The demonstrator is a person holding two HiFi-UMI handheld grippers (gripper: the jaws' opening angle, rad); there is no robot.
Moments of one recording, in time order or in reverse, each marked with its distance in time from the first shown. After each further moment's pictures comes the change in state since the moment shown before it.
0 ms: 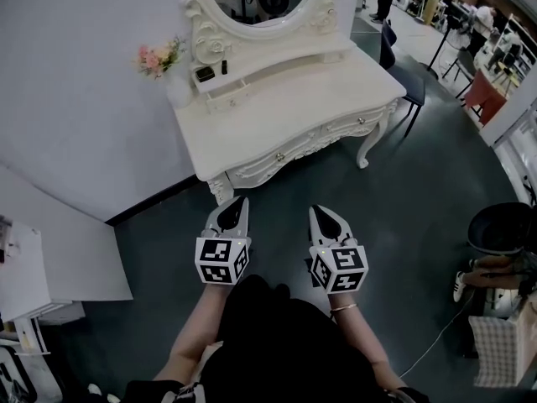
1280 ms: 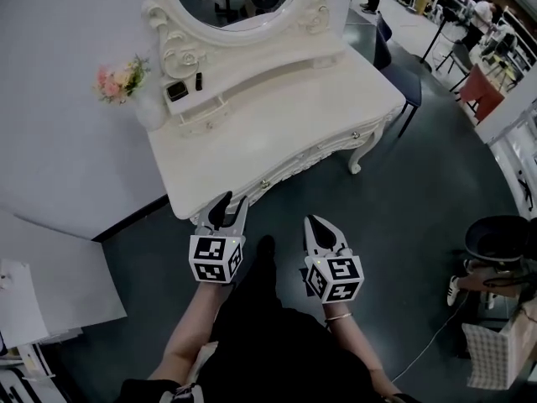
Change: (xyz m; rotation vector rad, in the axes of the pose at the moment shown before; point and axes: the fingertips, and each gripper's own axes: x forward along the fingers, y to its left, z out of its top) left arm 0.140 0.029 0.017 0.015 0.042 -0.045; right arm 0.090 -0.073 0.006 0.063 0.060 -0.044
